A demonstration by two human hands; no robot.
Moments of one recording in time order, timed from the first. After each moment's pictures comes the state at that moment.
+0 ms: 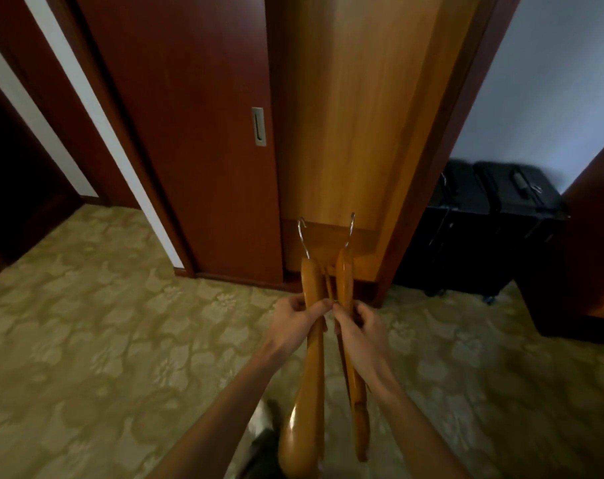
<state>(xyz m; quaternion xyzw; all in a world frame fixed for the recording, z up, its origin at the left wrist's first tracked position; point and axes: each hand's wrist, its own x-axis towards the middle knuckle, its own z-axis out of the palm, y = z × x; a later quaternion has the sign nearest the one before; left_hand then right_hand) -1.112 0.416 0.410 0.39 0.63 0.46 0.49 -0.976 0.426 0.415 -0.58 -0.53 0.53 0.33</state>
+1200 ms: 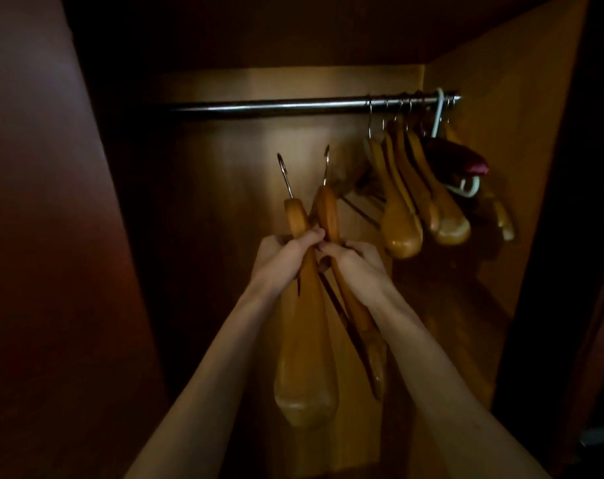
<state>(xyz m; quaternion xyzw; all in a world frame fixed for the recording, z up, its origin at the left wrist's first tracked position) -1.300 1.179 0.721 0.55 0.50 0.54 0.40 -1.169 1.172 0.706 -0.50 -0.57 0.38 0.52</state>
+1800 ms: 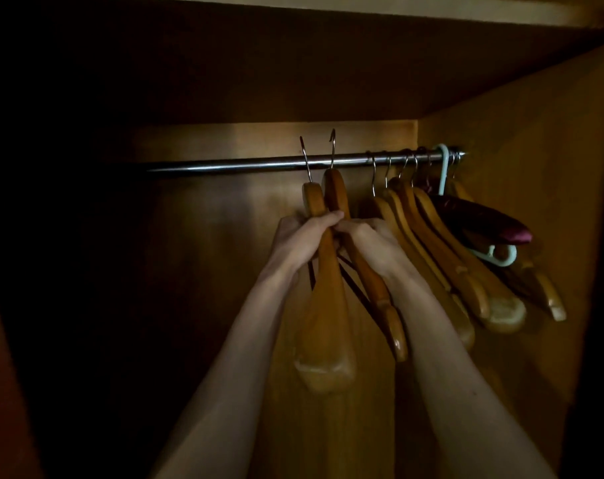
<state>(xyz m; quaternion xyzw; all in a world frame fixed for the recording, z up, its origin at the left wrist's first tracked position) -1.287 1.329 0.813 0.64 0.41 0.53 0.37 -1.155 1.309 0.799 -0.46 -0.60 0.27 0.59</state>
